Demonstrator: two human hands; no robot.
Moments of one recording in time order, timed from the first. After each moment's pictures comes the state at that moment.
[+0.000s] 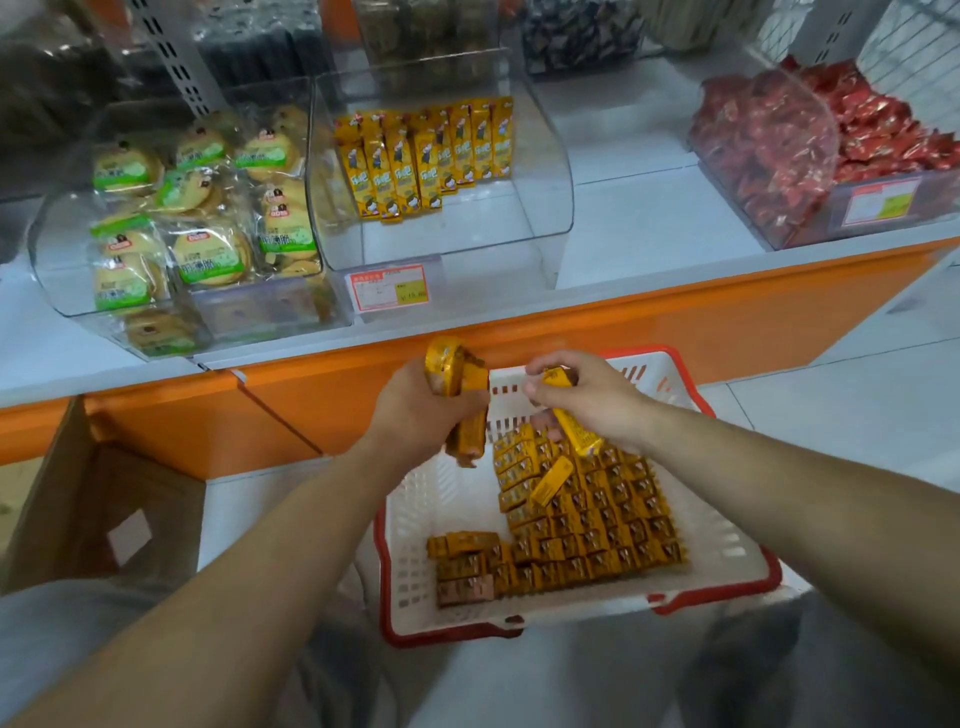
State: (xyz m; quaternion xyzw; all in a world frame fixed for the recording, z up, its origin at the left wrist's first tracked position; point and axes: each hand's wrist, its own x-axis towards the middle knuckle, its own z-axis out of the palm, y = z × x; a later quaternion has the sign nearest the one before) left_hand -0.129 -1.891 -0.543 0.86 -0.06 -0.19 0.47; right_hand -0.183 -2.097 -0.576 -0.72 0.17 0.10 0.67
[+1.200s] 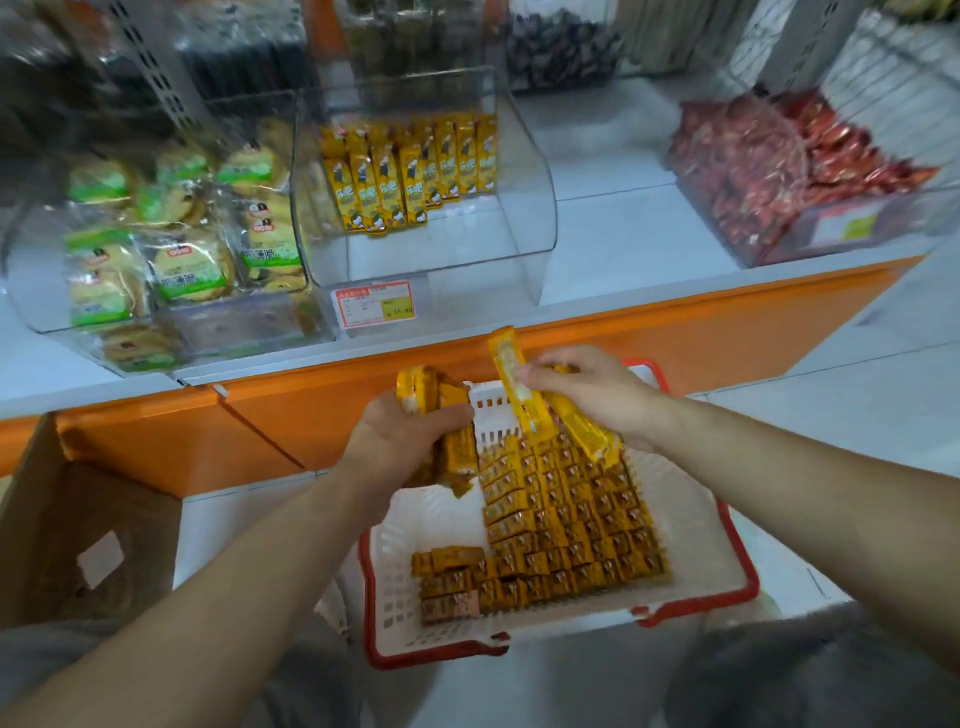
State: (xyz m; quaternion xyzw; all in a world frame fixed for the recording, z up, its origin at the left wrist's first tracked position) left_hand -0.145 -1.885 -0.528 0.76 0.06 -0.30 0.57; right_hand -0.187 -2.107 -0.533 -0.79 0.12 0.10 0.59
